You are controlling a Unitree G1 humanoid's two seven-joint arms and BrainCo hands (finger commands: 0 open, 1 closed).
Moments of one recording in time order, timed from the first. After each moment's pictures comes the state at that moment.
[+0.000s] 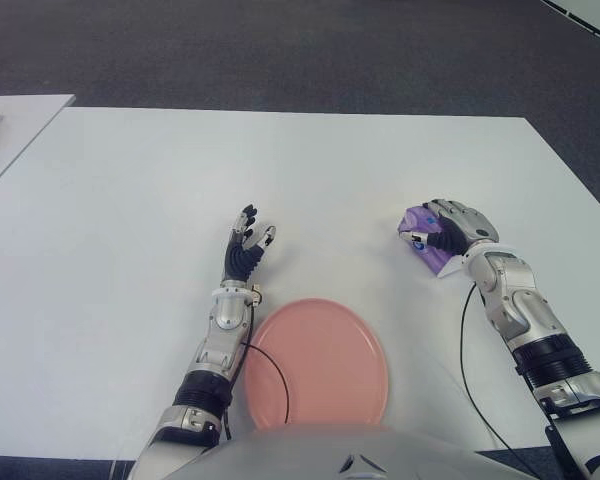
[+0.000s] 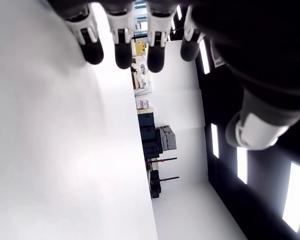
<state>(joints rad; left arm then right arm) -0.07 -0.05 -0.06 0.47 0.17 -0.33 0.22 -0.24 -0.69 0.29 0.15 -0.86 0.22 0.20</state>
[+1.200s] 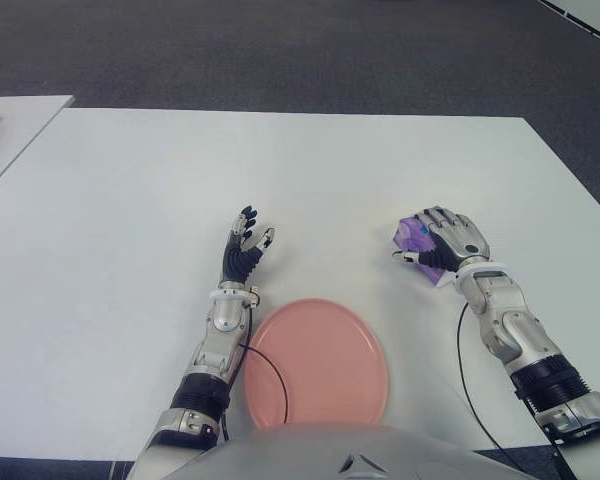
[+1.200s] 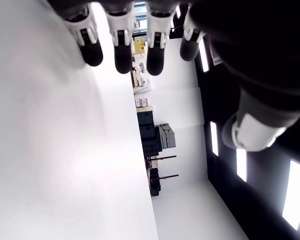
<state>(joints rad) -0.05 -0.03 -0.06 0.46 0.17 -0.34 0.21 -0.12 -0.69 0.36 0.07 -1.00 0.22 0.11</state>
